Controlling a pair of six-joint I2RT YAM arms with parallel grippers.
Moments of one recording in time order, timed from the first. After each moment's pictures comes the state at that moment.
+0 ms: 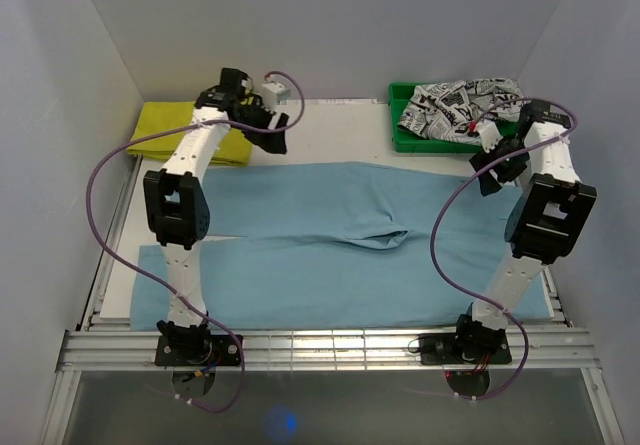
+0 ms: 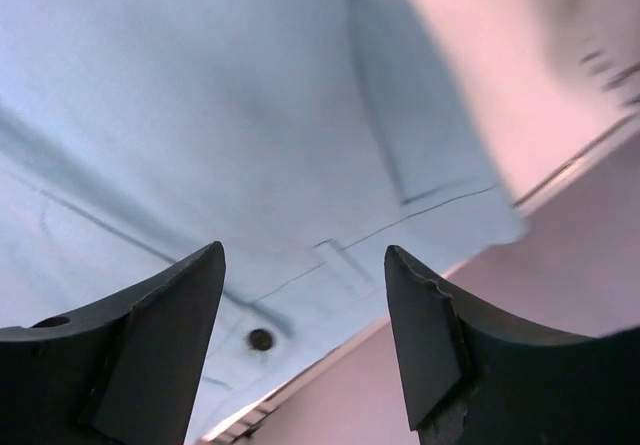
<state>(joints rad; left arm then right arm) -0.28 2.12 2.00 -0.83 0.55 0.39 -0.29 1.95 1.65 -1.13 -0.27 -0.98</state>
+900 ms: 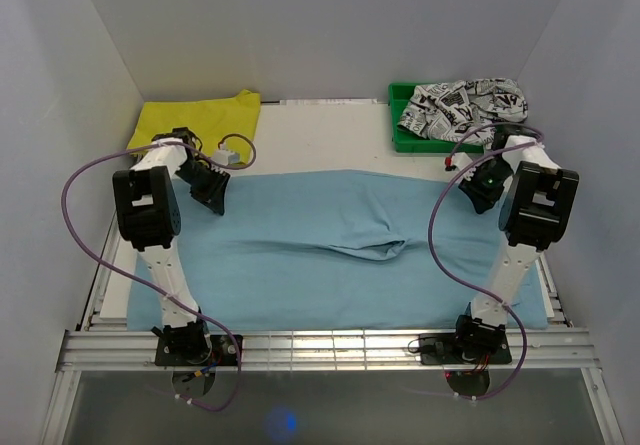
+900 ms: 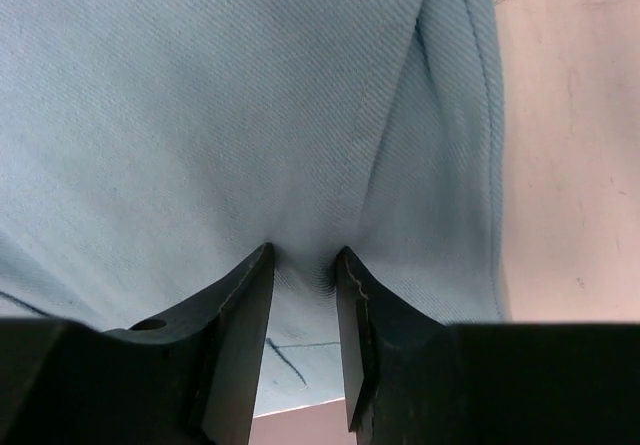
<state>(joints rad) 0.11 2.11 1.59 -1.02 0.42 0.71 -0.24 2.09 1.57 -1.02 -0.20 -1.28</state>
